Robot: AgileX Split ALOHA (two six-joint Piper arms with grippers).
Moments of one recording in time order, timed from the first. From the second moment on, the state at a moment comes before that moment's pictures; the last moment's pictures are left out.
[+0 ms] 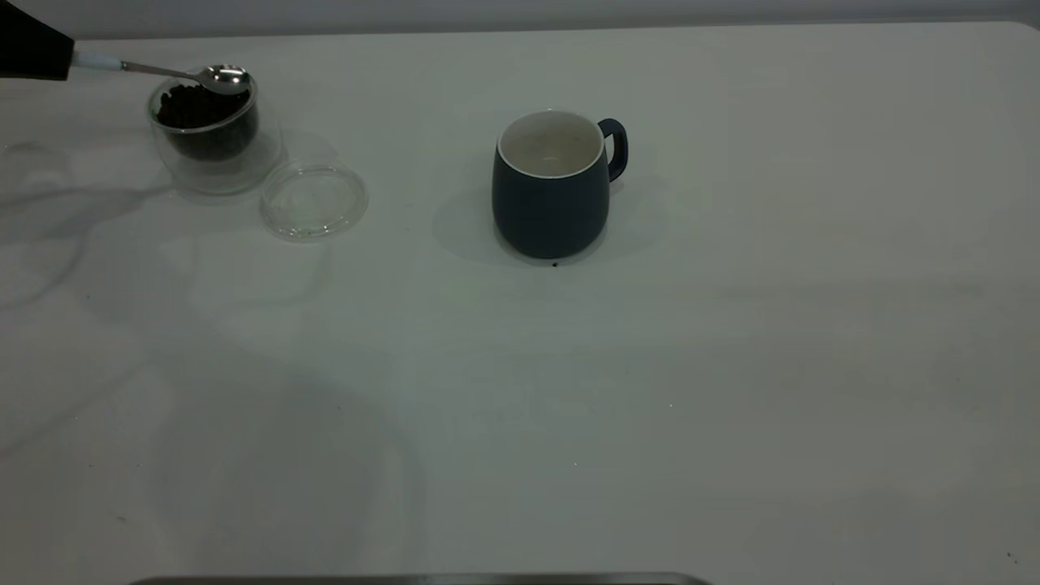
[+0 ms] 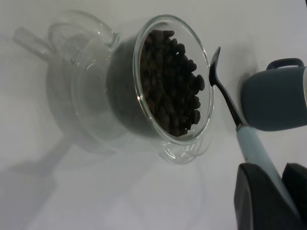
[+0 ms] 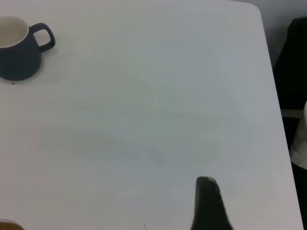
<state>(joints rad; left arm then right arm) 0.45 2.48 -1.74 -1.06 1.17 1.11 -0.07 -0.02 -0.47 0.09 1.14 -0.19</state>
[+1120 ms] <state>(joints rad) 0.45 2.51 -1.74 -1.06 1.05 1.17 -0.07 -0.02 -0.47 0.09 1.14 -0.19</state>
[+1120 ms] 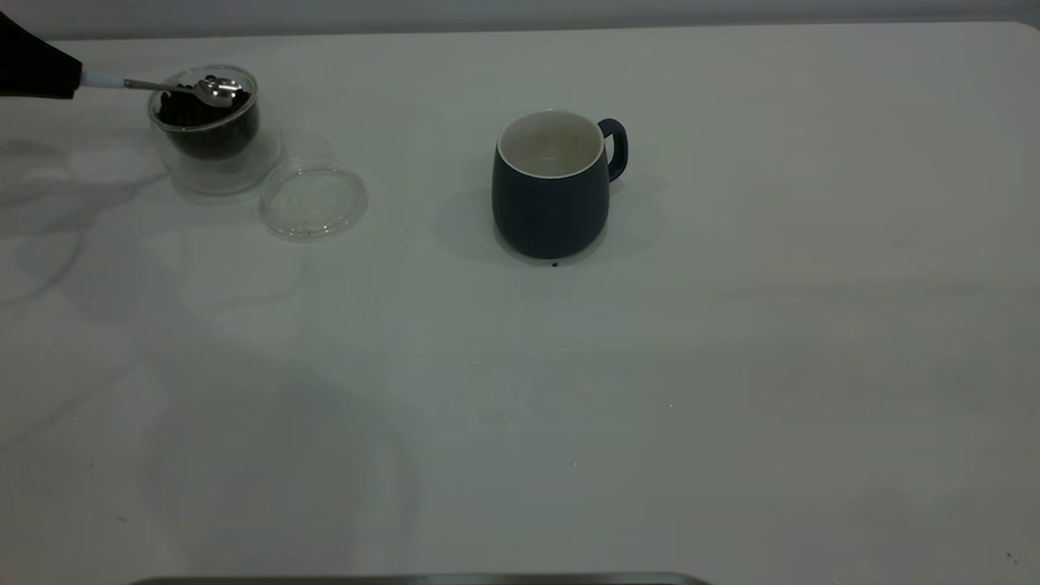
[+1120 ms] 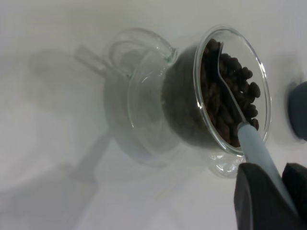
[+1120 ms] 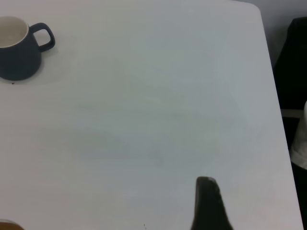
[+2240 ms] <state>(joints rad) 0.45 2.51 -1.74 -1.00 1.12 0.66 -0.07 -0.02 -0.47 0.09 1.14 -0.19</state>
